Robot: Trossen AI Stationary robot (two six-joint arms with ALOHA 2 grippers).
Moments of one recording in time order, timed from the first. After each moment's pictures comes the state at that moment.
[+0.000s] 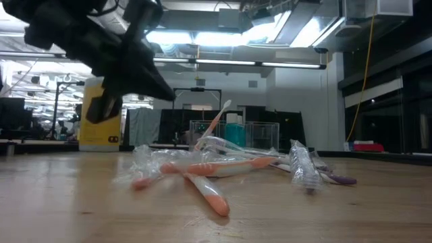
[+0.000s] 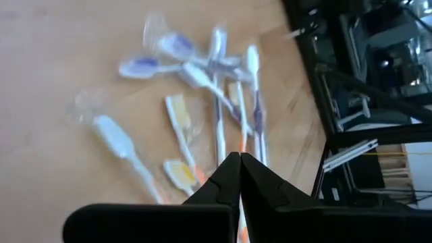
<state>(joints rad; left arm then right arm) -0.30 1.43 0.53 0.38 -0.30 -1.33 0.73 1.85 2.34 -1.50 1.03 0.83</state>
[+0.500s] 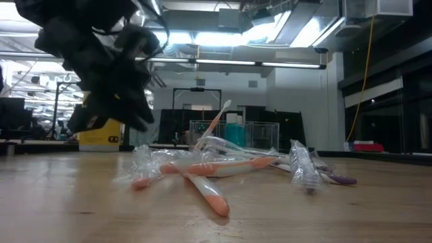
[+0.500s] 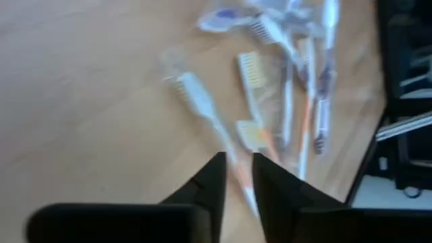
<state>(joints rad) -0.19 1.41 0.53 0.13 -0.06 -1.32 0.73 1.85 2.34 -1.48 1.05 0.83</state>
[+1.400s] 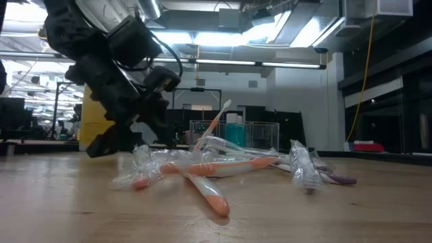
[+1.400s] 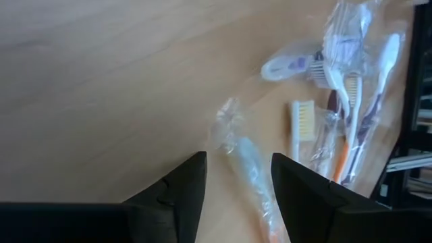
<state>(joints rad) -0.01 1.62 0.53 0.32 0.11 -1.32 0.73 1.85 2.34 -1.46 1.06 0.82</state>
